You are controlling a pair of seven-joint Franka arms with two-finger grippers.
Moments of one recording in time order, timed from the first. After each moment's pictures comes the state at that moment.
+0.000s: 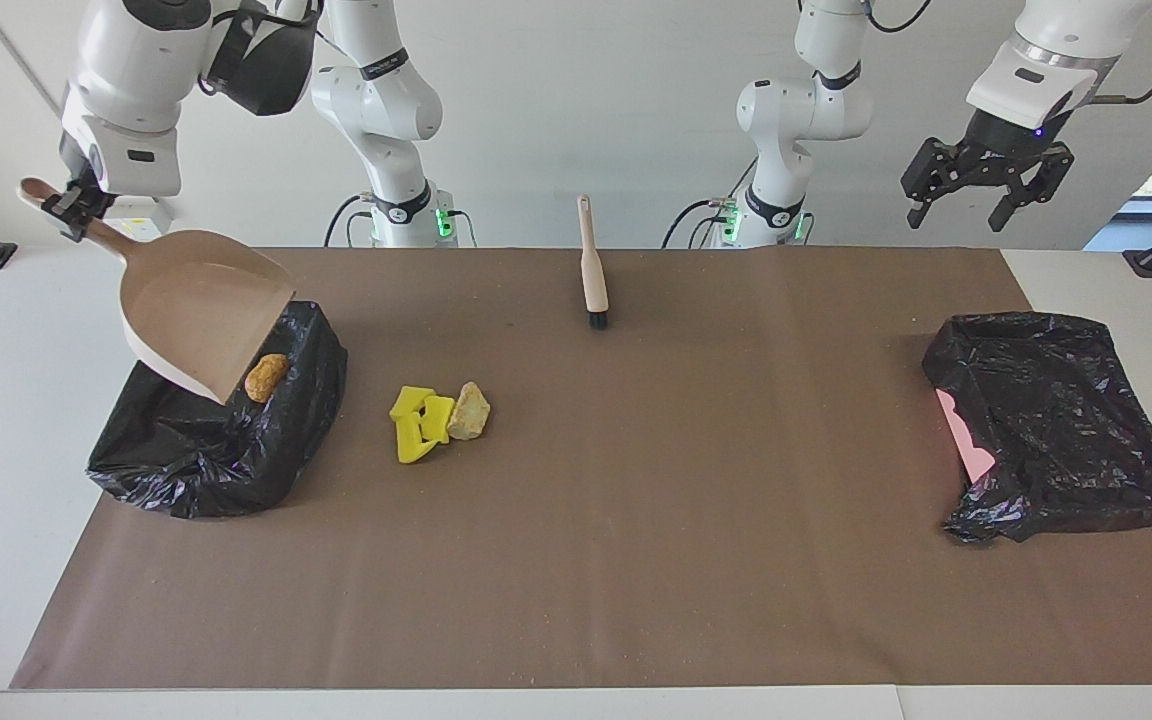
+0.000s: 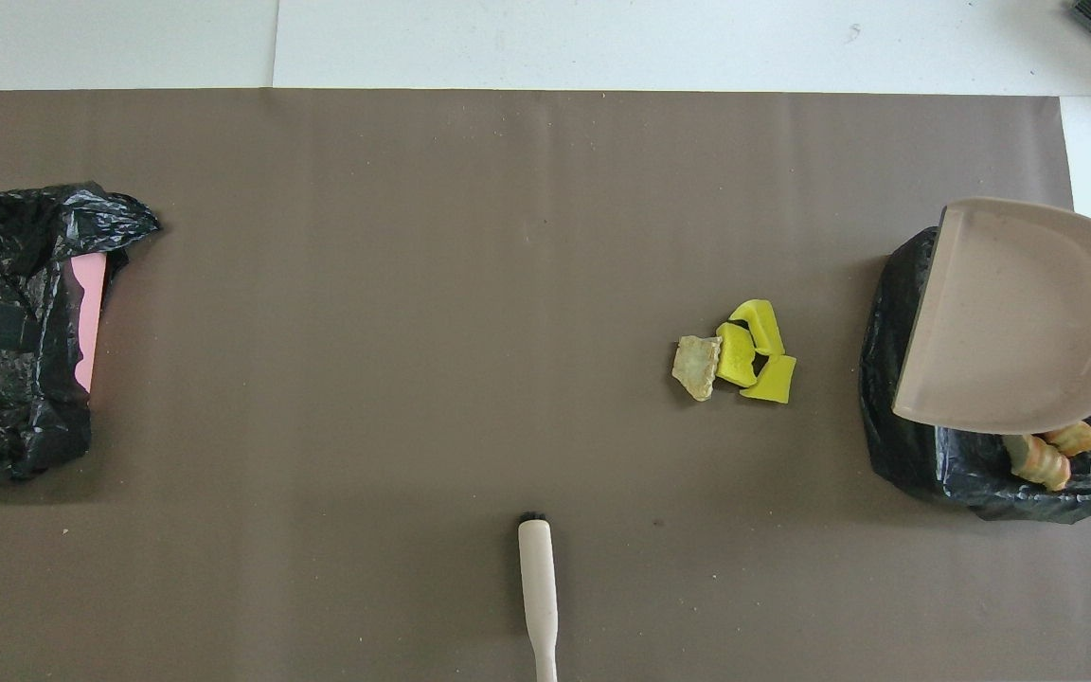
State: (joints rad) left arm -0.06 -0.06 0.00 -1.48 -0.03 1.44 0.04; right arm -0.34 -0.16 0.32 -1.81 -0.53 1.68 -1.17
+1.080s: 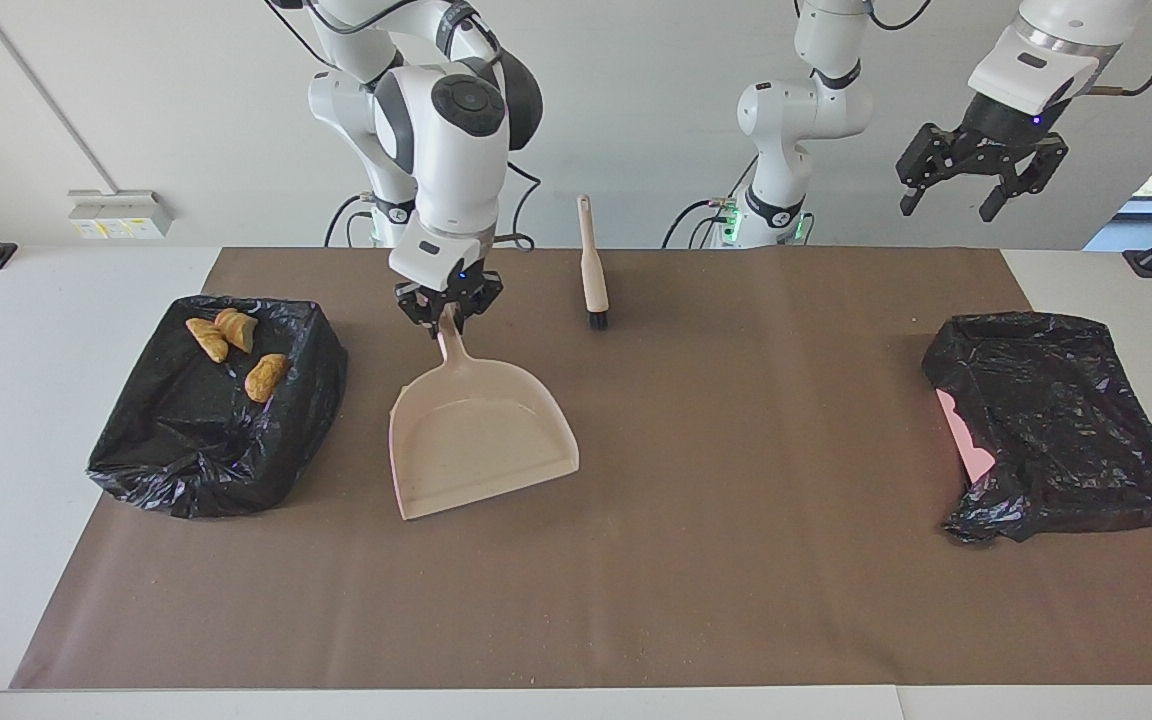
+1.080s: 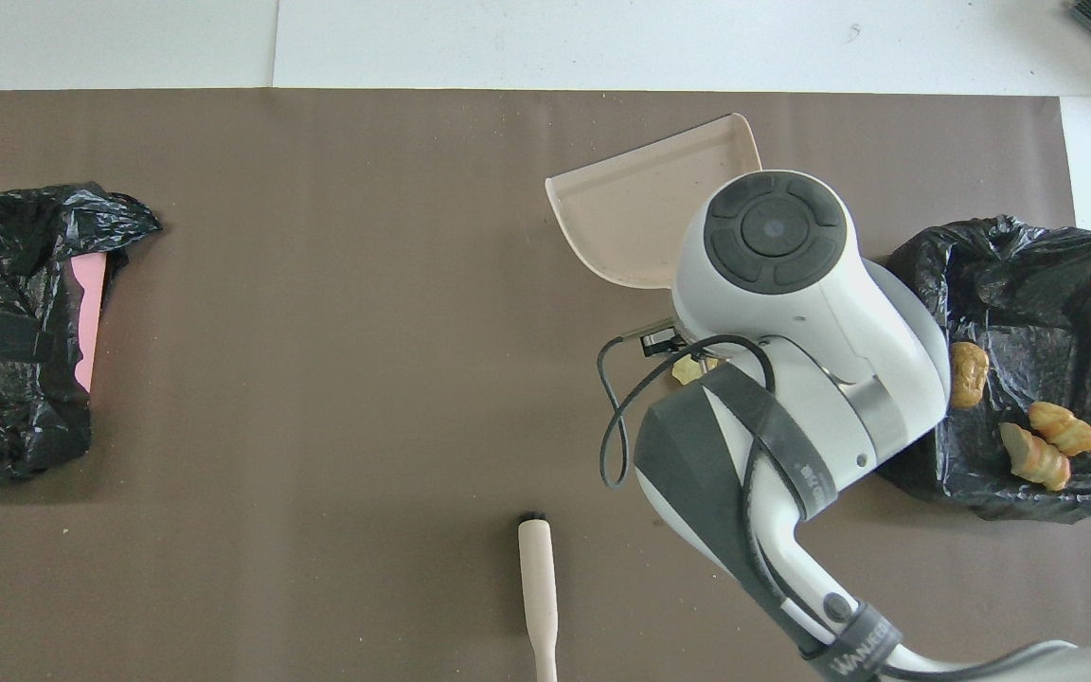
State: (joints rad) left arm -0.03 -0.07 -0.06 -1.46 -0.03 1.41 0.04; right arm -0.06 0.29 0.59 -1.60 -0.28 1.76 0.41
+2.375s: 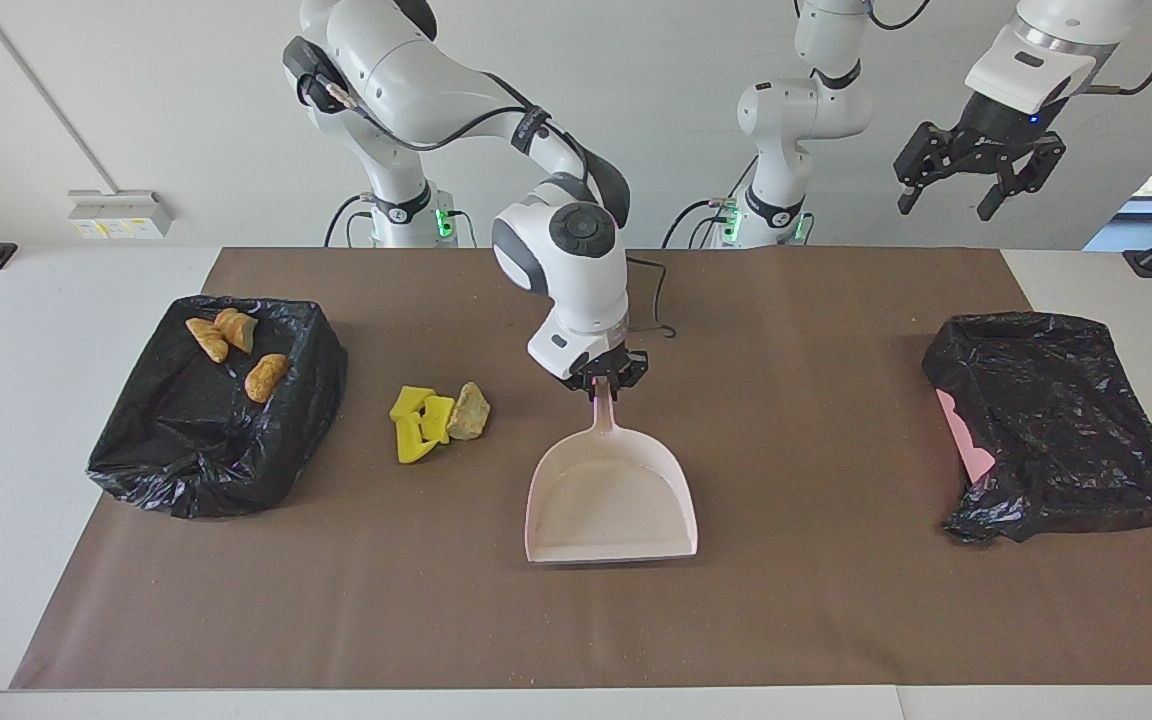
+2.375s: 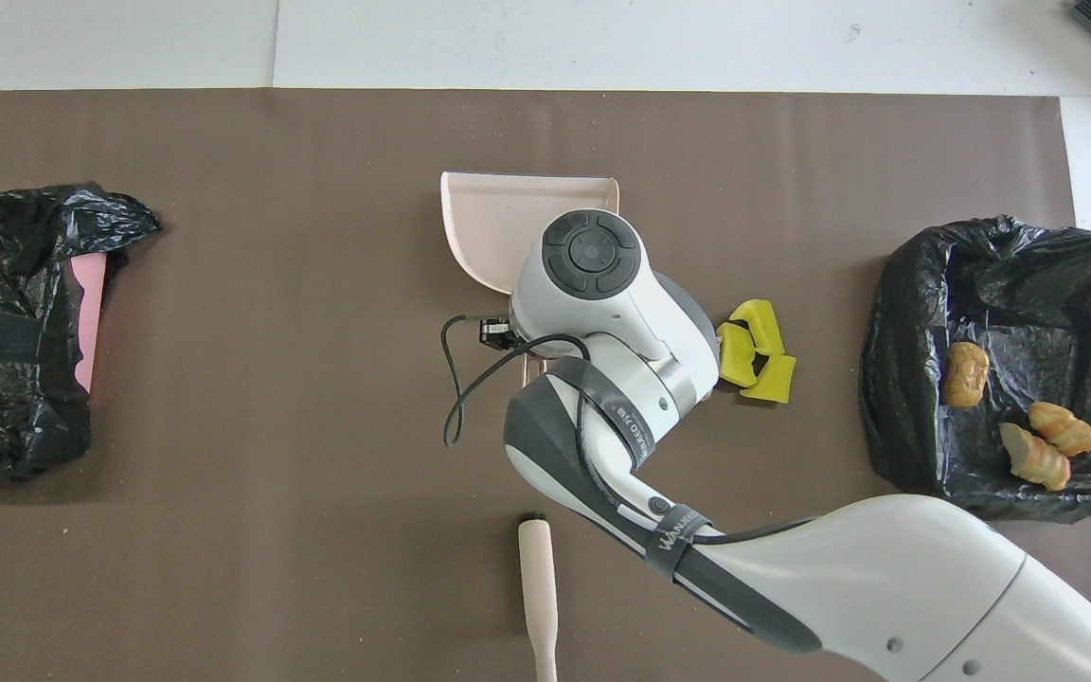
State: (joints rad) left arm -0.03 -0.07 -0.07 -1.46 -0.03 1.41 0.04; right arm 0.11 0.58 0.58 -1.54 -0.22 2.08 0.73
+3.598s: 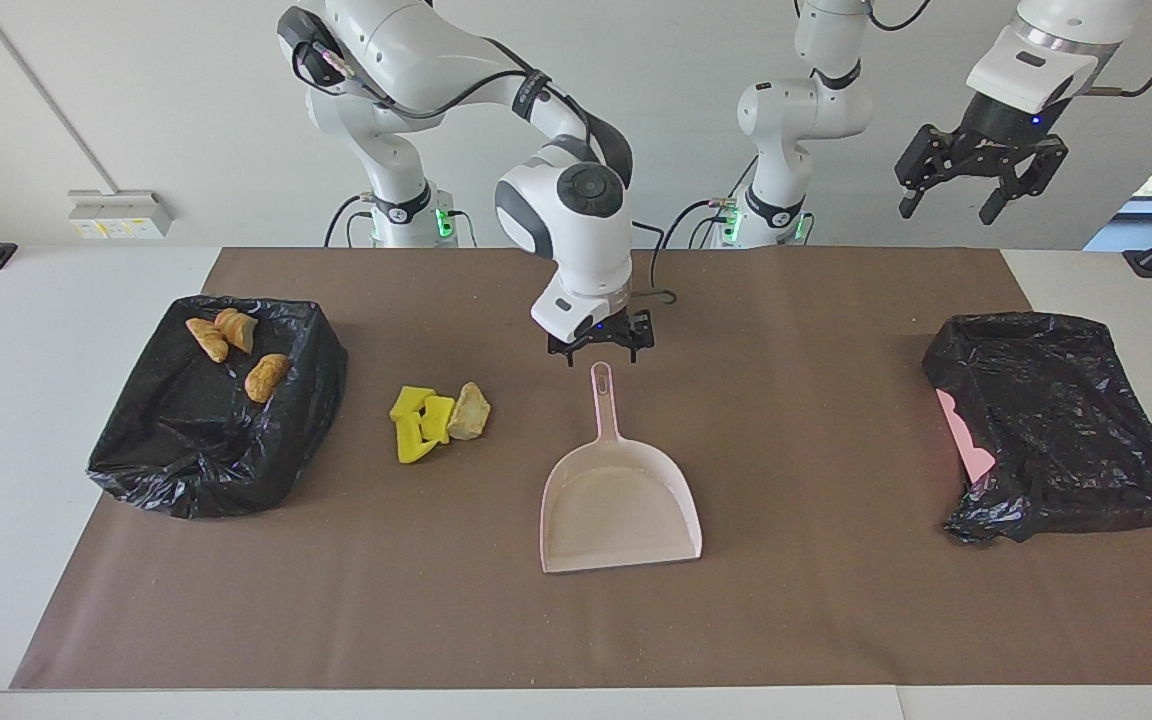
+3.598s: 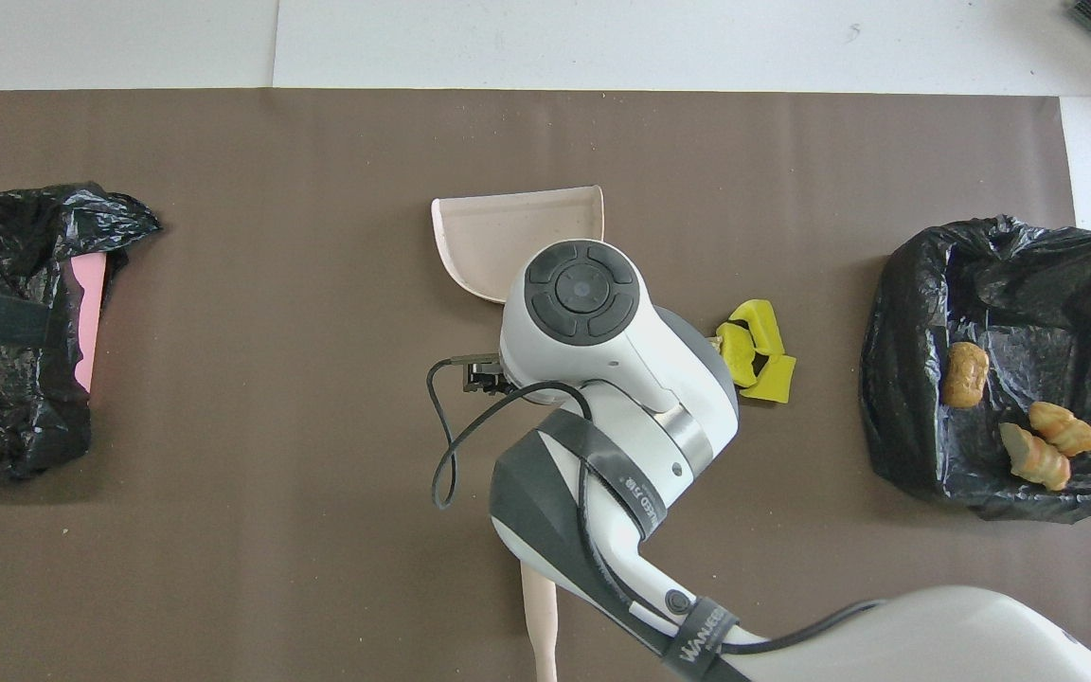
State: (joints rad) left arm -0.03 -0.05 -0.08 -1.46 -0.04 1.47 0.04; right arm 0.09 0.40 0.63 -1.60 -0.12 1.92 0.73
